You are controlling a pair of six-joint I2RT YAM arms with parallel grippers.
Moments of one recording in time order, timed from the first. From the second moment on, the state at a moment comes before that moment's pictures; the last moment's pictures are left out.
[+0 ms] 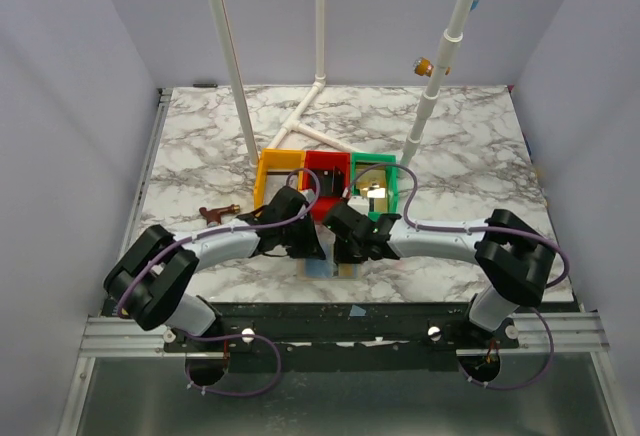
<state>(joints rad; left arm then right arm) -0.70 1.47 0.63 -0.08 0.35 -0.78 1.03 1.65 0.93 -0.36 0.20 0.95</state>
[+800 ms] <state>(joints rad) -0.67 1.34 0.63 -0.19 0.32 -0.75 1.03 1.61 0.89 -0.25 0.09 0.95</state>
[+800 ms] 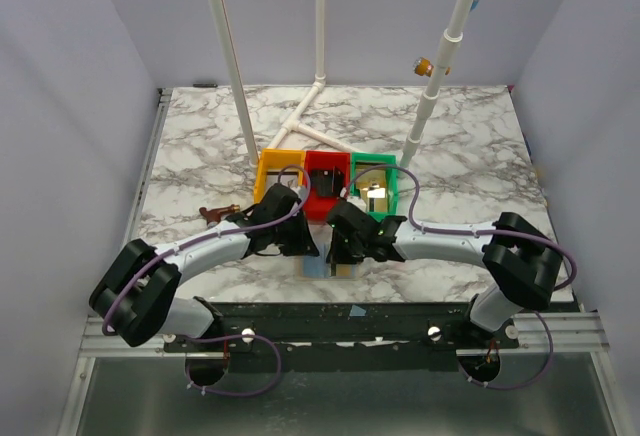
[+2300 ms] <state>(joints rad) -0.62 1.21 0.63 -0.28 0.31 -0.73 1.00 1.66 0.97 -0.23 0.02 0.94</state>
